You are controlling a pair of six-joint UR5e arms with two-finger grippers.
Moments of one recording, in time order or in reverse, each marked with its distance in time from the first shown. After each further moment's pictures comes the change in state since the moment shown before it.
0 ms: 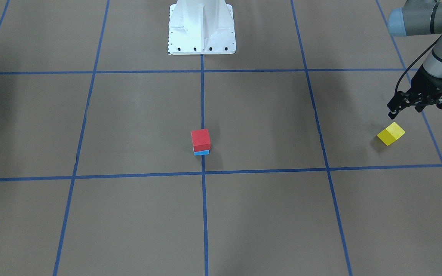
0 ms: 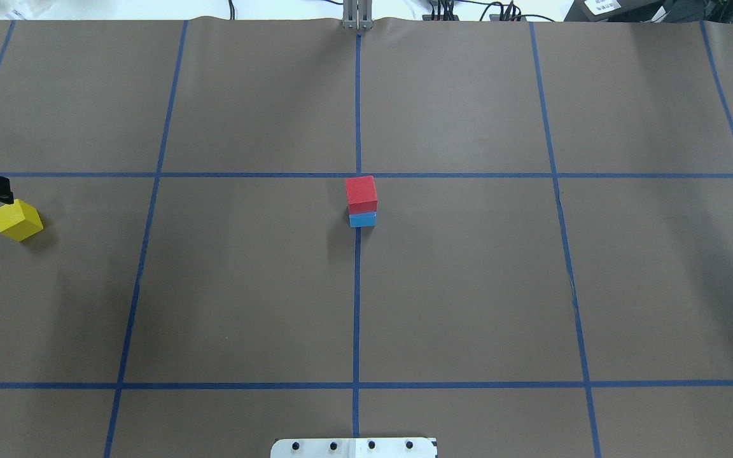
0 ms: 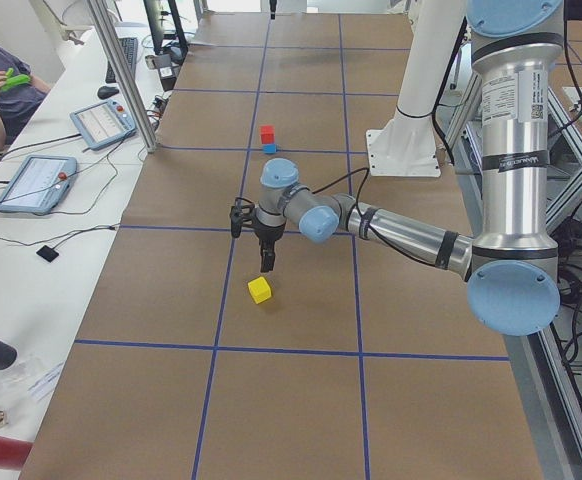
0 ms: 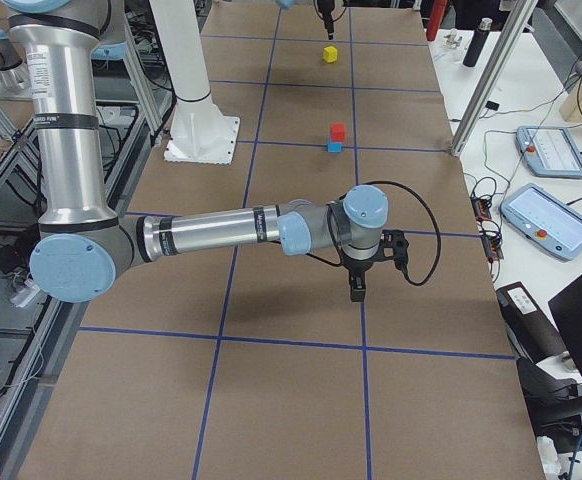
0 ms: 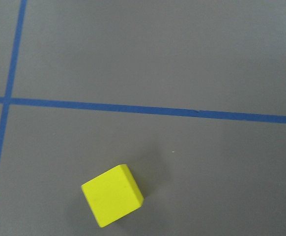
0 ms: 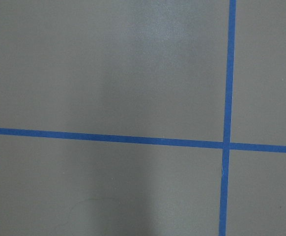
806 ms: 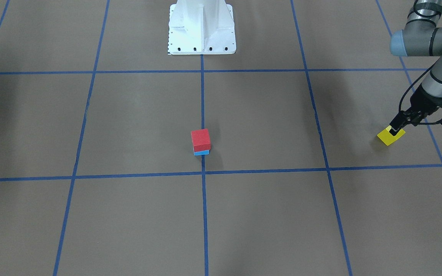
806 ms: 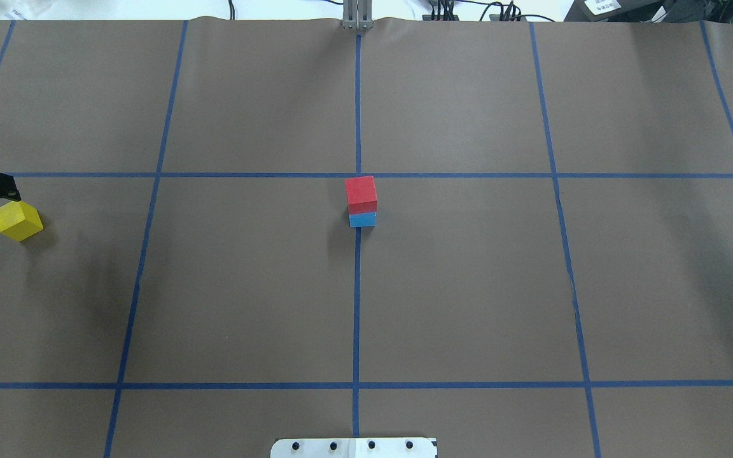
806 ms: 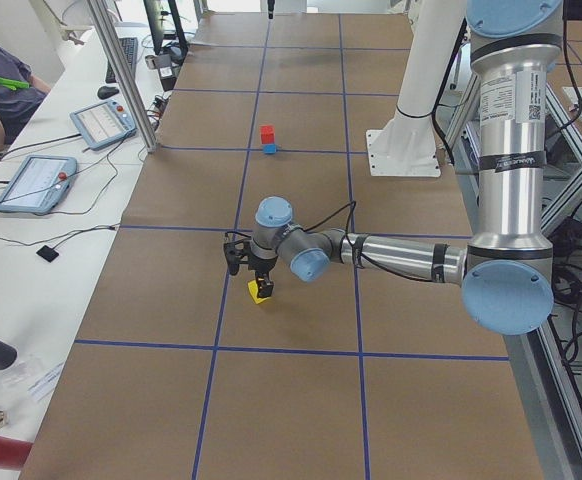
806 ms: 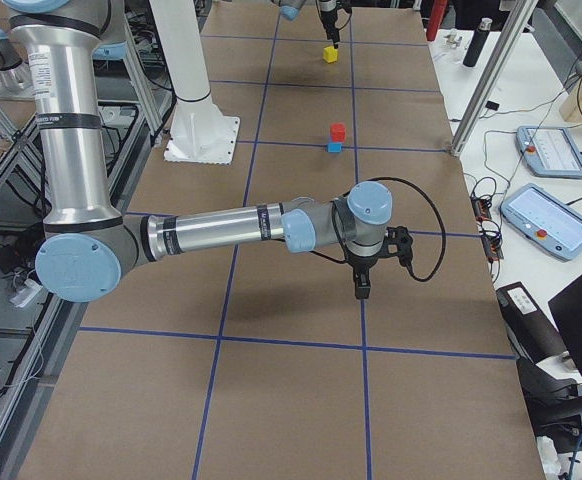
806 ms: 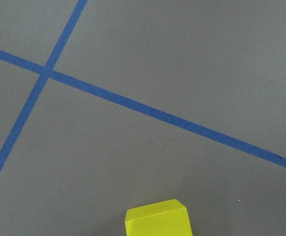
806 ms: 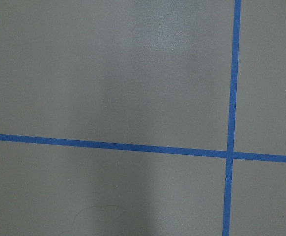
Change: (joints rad) left arm 0.027 -0.047 0.191 -0.188 0.008 -0.147; right arm 0.000 0.018 -0.008 -0.001 -0.003 -0.002
